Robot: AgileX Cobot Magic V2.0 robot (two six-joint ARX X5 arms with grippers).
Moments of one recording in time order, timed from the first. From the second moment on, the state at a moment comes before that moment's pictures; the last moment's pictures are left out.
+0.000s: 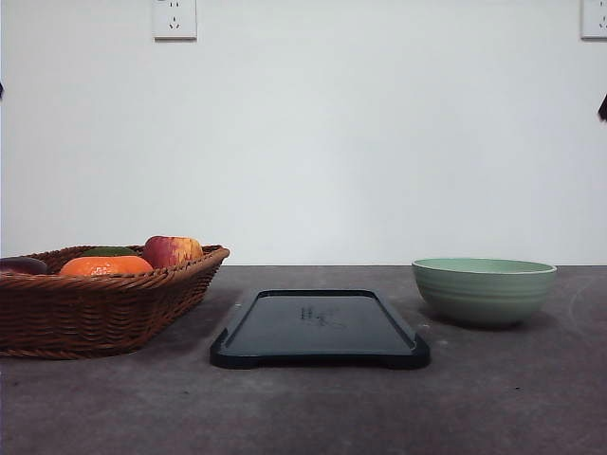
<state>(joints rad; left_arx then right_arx) -0.01 0.94 0.85 -0.47 0.26 -0.17 0.02 0.90 0.72 -0.34 -0.29 0.14</state>
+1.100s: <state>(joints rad) -0.02 0.99 0.87 -0.51 0.26 -0.13 0.02 1.22 1.07 -0.80 -0.29 0.11</state>
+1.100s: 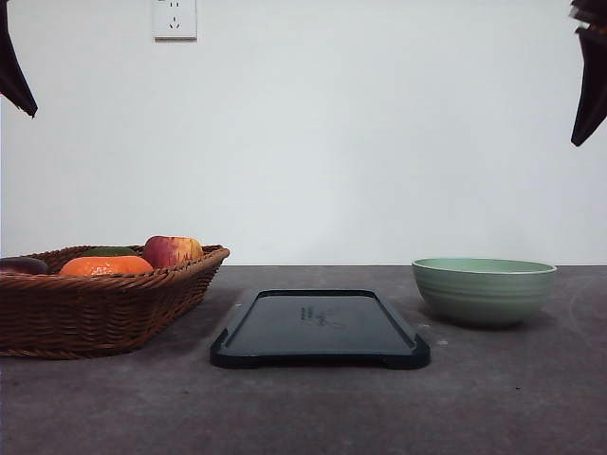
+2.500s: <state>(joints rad) -0.02 0.99 0.87 -0.51 0.26 -0.13 0.03 1.90 1.49 -0.91 -0.23 0.00</state>
